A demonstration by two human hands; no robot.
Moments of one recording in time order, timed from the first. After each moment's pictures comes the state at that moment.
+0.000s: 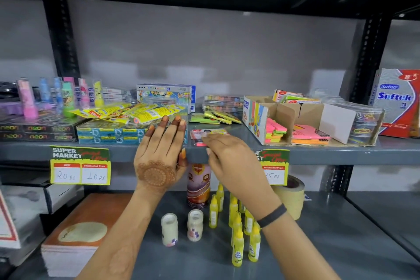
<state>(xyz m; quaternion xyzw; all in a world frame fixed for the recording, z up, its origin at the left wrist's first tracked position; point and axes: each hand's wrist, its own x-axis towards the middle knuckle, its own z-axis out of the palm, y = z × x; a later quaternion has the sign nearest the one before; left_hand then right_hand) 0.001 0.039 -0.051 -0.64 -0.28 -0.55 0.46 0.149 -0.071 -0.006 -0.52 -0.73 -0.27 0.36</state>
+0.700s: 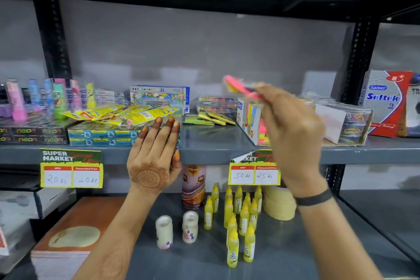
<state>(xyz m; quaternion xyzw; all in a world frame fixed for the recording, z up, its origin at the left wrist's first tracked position) 0.002 0.040 -0.050 -0.63 -0.27 -0.56 0.47 0.196 -0.123 0.047 -0.43 -0.57 -0.44 0.55</state>
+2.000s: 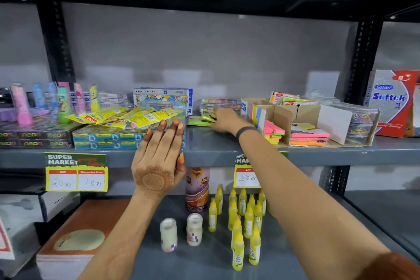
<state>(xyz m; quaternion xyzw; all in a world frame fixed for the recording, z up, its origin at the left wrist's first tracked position) 0.001 0.042 -0.051 -0.63 -0.28 -0.55 0.47 0.180 0.037 0.064 -0.72 -0.68 -0.06 0.15</state>
